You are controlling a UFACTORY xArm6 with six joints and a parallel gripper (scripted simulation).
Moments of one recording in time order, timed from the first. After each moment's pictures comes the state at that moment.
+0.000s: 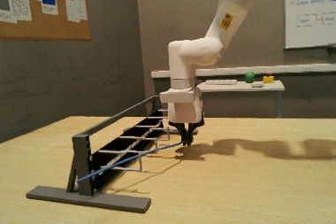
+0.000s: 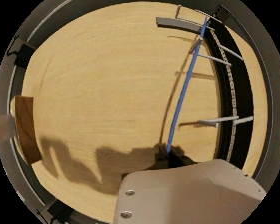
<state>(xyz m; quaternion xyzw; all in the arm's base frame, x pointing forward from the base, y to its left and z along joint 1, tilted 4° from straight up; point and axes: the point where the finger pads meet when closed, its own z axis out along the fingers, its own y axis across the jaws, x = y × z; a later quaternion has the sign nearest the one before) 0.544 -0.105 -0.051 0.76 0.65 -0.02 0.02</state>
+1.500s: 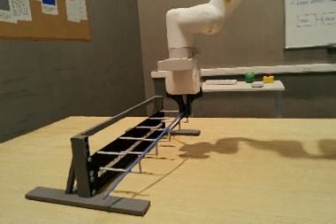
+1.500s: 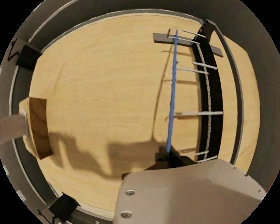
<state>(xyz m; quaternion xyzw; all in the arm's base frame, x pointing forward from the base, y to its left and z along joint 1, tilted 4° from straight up) 0.544 -0.100 0.034 0.76 0.65 -0.02 0.02</state>
